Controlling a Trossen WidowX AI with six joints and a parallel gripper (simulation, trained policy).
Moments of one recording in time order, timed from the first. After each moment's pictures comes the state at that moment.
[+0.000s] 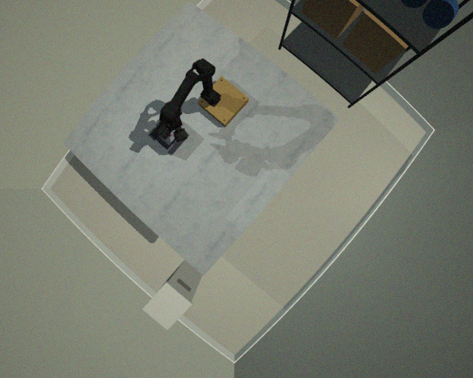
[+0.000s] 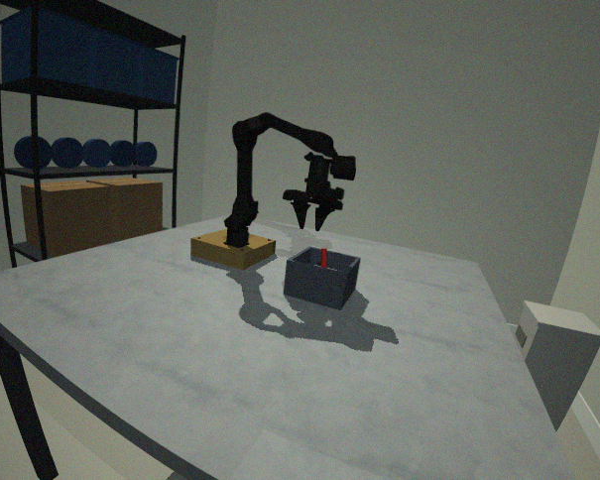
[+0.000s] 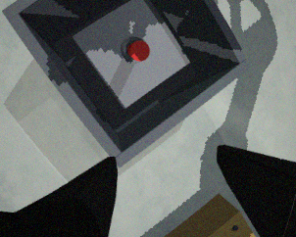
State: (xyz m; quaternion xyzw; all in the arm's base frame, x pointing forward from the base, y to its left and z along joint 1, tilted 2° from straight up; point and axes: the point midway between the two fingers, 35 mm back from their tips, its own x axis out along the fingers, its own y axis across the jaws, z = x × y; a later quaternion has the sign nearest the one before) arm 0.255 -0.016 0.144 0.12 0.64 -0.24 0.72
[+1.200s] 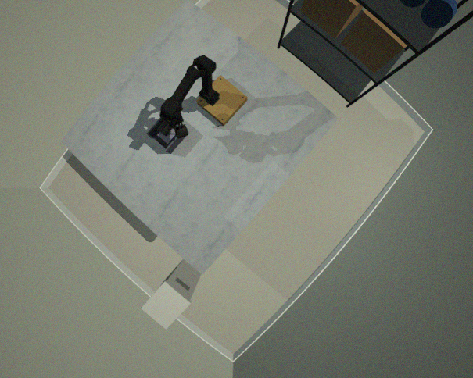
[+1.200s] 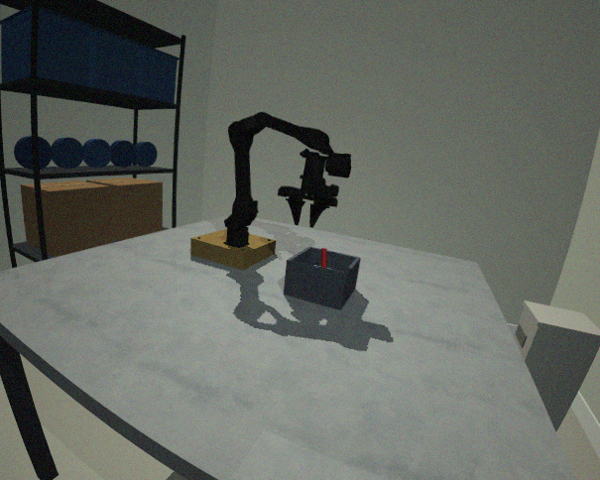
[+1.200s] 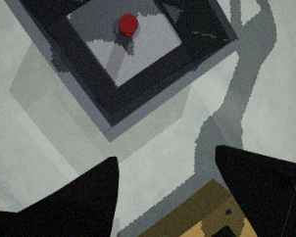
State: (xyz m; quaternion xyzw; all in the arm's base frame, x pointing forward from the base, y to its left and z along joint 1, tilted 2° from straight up) arm 0.236 -0.011 0.150 0.13 0.65 -0.24 0.71
